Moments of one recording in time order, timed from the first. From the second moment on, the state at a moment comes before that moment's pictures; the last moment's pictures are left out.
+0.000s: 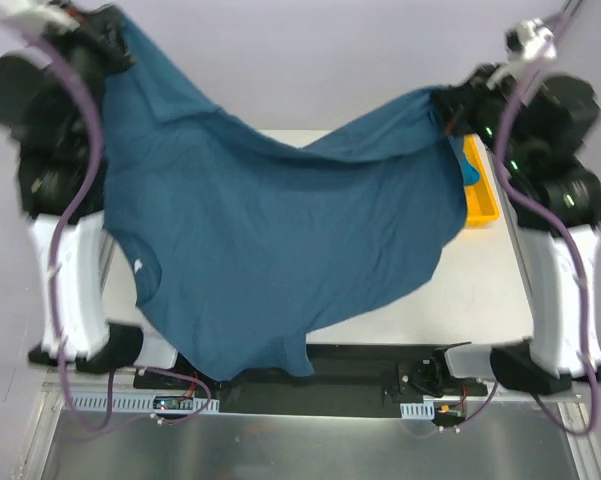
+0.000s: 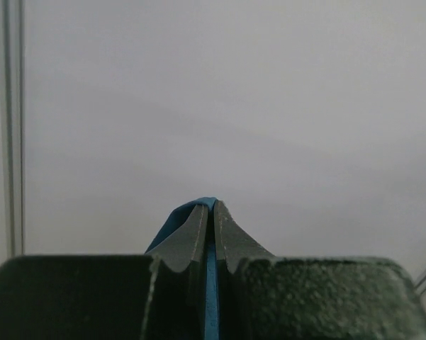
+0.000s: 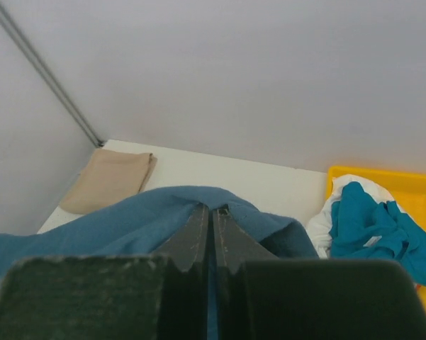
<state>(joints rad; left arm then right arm) -0.15 1.29 2.17 -0.44 -0.15 -0.27 0.28 1.23 1.99 -0.72 -0.12 0.18</state>
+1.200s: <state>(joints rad) -0.10 0.19 0.43 -0.75 -0.24 -0.98 0.20 1.30 0.93 -0.69 -0.51 0.37</state>
